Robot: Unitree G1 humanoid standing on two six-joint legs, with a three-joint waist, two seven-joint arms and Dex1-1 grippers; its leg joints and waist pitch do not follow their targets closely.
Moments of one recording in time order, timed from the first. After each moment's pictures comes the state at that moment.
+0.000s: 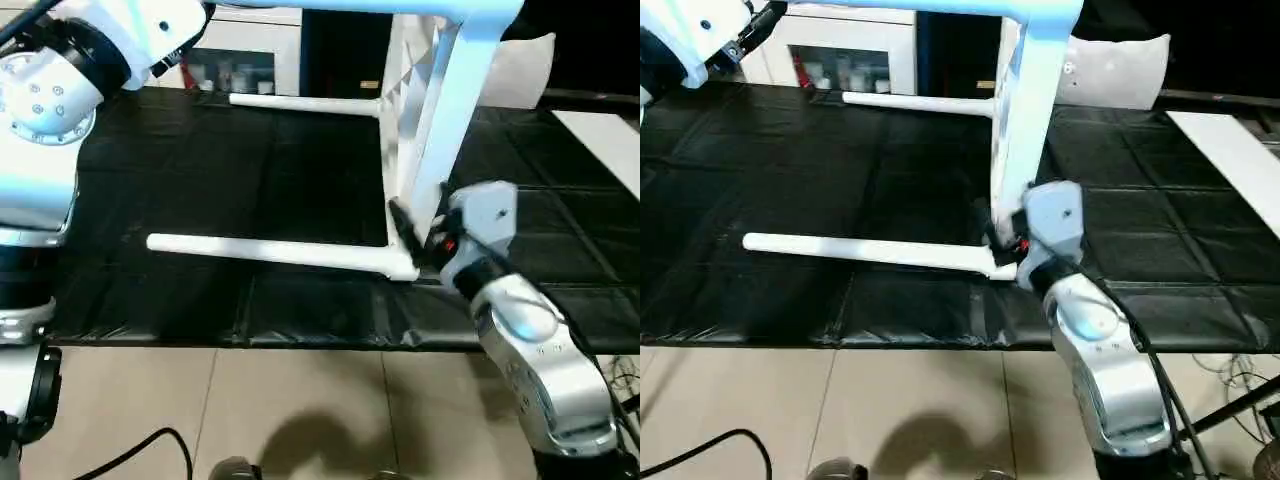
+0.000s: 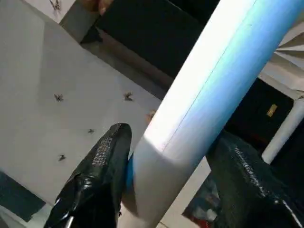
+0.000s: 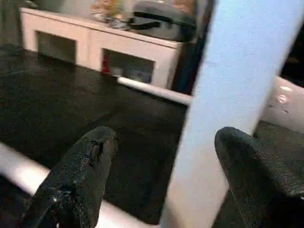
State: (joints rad) left arm -0.90 0.69 -0.05 0.11 0.26 0.10 -0.49; right arm -0.18 -0.24 0.12 -0.39 0.14 0.45 0.18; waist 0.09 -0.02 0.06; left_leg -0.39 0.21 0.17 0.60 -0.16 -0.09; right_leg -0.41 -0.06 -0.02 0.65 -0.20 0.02
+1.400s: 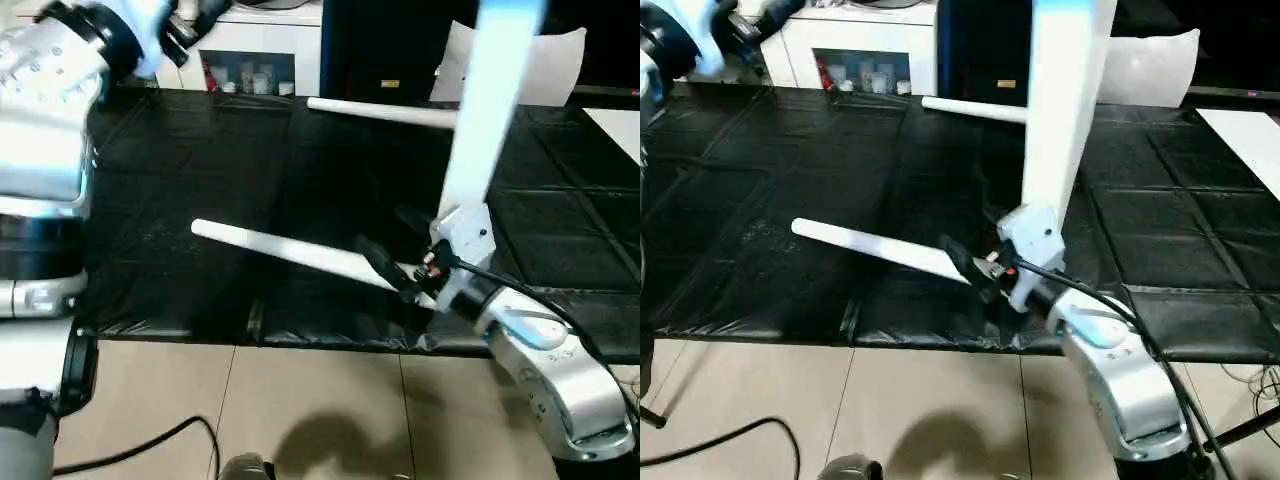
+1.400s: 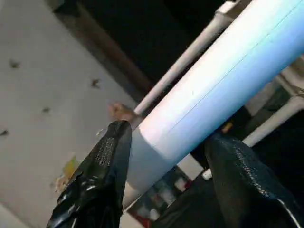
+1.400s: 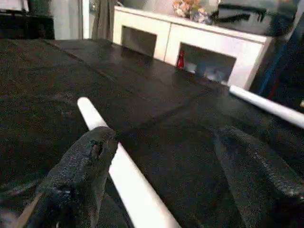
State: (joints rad) left arm -0.94 0.57 0.01 0.11 0.11 0.28 -0.59; right arm -0.17 -0.33 0.12 -0.33 0.23 0.40 0.44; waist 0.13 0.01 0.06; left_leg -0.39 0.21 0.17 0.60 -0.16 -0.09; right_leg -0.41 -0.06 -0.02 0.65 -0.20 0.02
